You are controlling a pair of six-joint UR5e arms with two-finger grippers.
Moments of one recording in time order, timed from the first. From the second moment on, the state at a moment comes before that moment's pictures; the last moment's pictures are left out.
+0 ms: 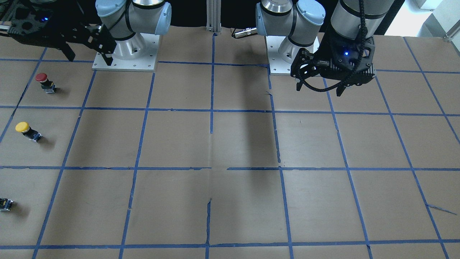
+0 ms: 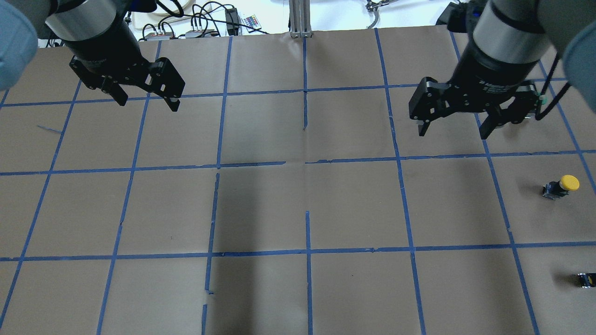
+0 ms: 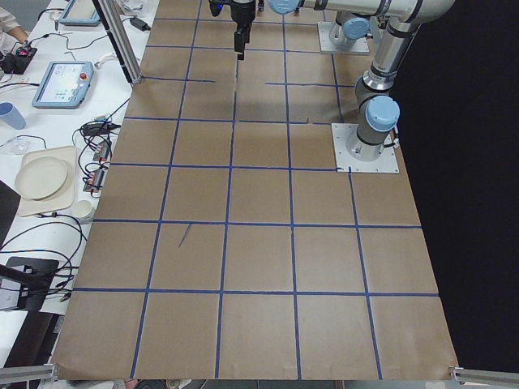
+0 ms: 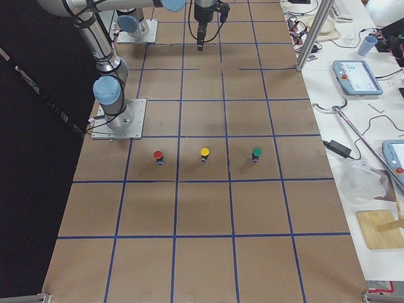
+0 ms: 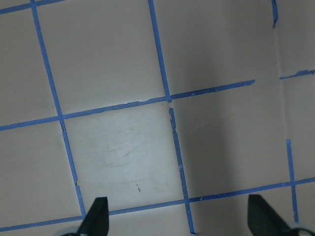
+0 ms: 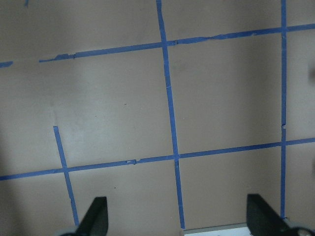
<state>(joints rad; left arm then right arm) -1.57 -1.59 -1.49 -1.63 1.59 0.17 1.62 -1.67 1.60 -1.43 -1.58 0.15</state>
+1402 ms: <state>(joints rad) -1.57 -1.59 -1.49 -1.63 1.59 0.17 1.52 -1.71 1.70 -1.44 -1.58 0.15</state>
